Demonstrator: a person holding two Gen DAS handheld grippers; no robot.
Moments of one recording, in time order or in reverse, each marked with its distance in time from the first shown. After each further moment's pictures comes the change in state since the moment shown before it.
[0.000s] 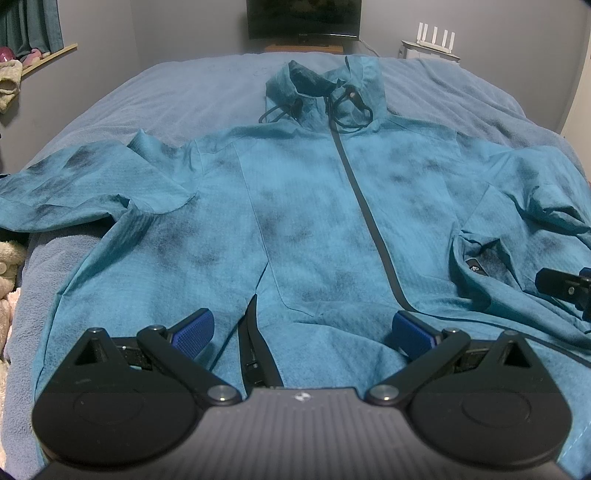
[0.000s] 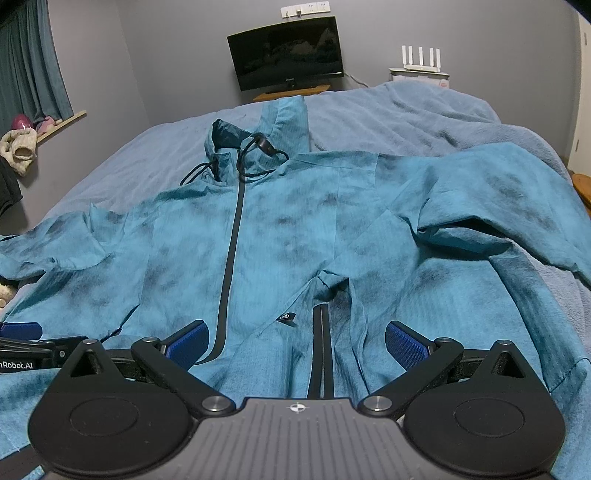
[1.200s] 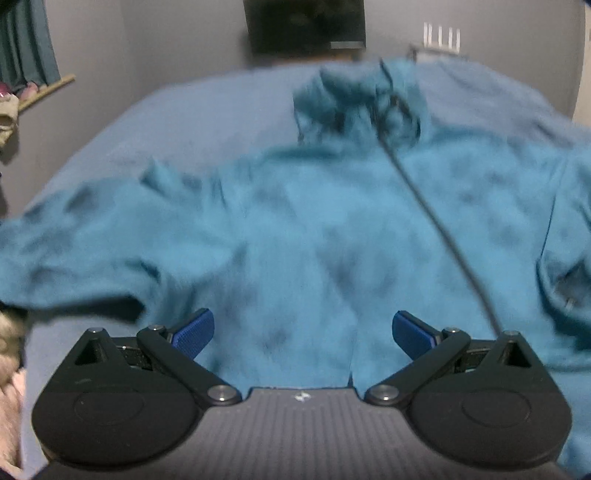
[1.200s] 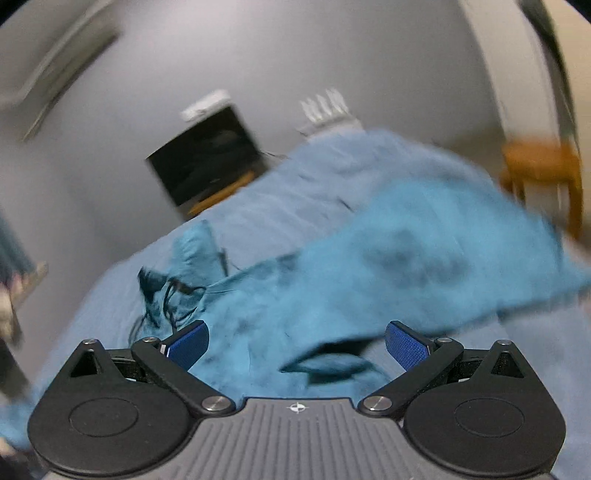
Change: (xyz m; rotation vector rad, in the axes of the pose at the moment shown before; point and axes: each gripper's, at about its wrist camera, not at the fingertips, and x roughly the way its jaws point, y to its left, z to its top) left arm 0.071 0.054 0.014 0.104 -0.040 0.069; right arm -0.044 -0.196 0.055 0.516 -0.250 -0.001
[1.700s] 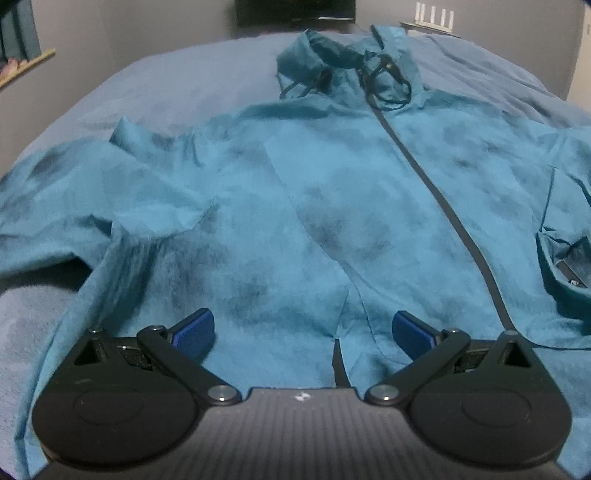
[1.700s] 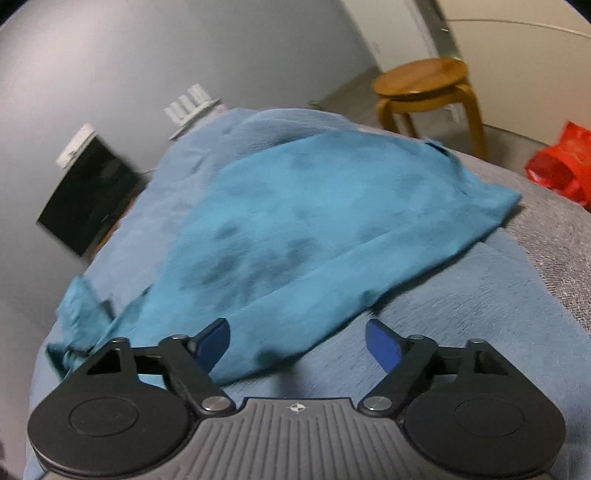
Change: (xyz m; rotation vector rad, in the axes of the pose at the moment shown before) left arm 0.042 0.012 -0.003 -0.028 0.088 -0.070; right arm 0.071 -0.119 0.008 0.281 -0.003 -0.280
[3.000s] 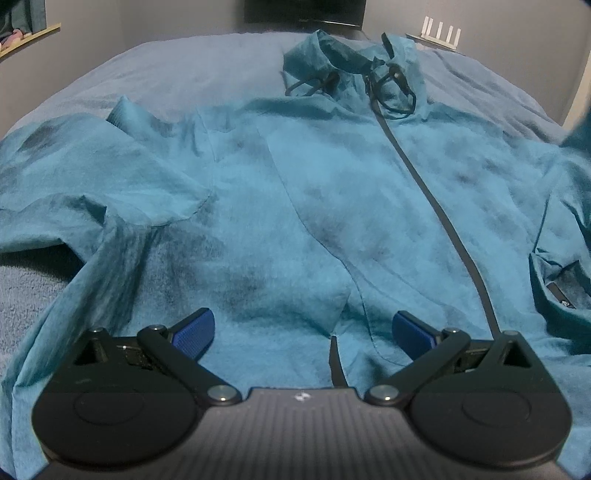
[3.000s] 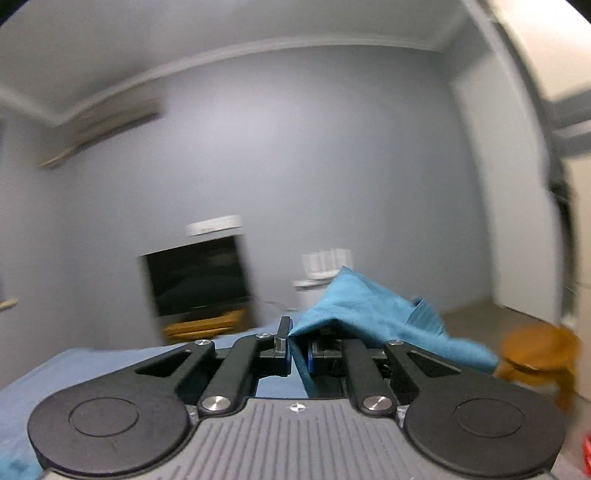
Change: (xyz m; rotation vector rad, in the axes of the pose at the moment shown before) left arm 0.012 0.014 0.000 -0.074 -0.021 -0.069; right arm -0.081 0.260 -0.002 -0.643 -0.530 0.381
